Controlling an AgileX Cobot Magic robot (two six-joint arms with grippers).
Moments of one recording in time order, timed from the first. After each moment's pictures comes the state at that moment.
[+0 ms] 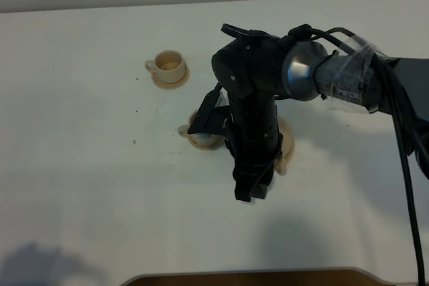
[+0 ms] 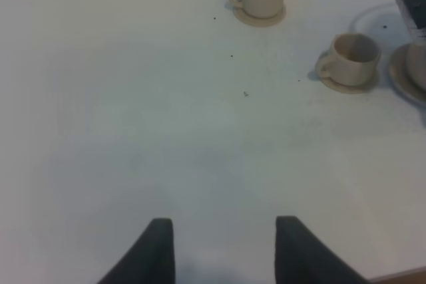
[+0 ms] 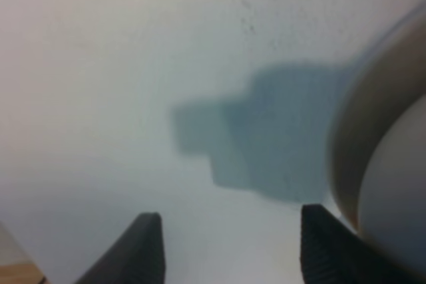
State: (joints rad) left arm -0.03 0.00 -0.51 -0.14 1.05 0.09; right arm 0.77 2.18 -1.57 0.09 1.21 -0.55
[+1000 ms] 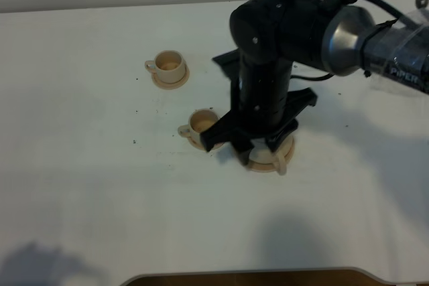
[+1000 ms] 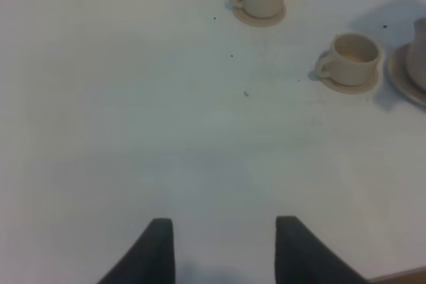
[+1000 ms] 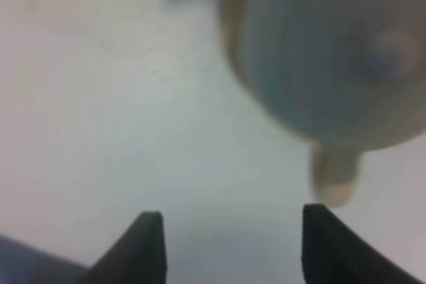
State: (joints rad) left arm -0.03 0.00 -0.51 -0.14 1.05 0.09; right arm 0.74 2.02 -1.57 0.09 1.19 0.23
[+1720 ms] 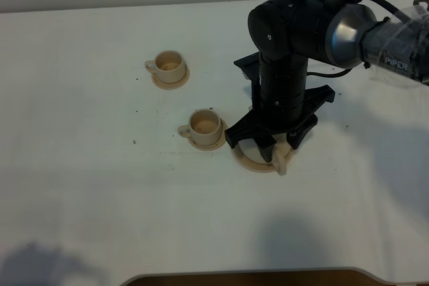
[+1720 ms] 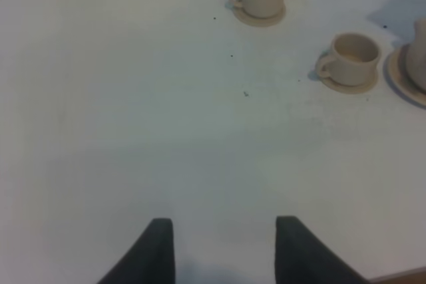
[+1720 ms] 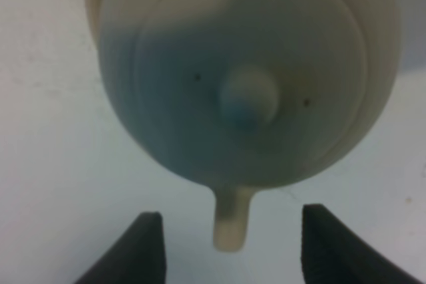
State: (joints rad) left arm -0.03 0.00 -0.51 -0.14 1.05 0.09; right arm 0.66 2.09 -1.57 0.06 1.21 0.14
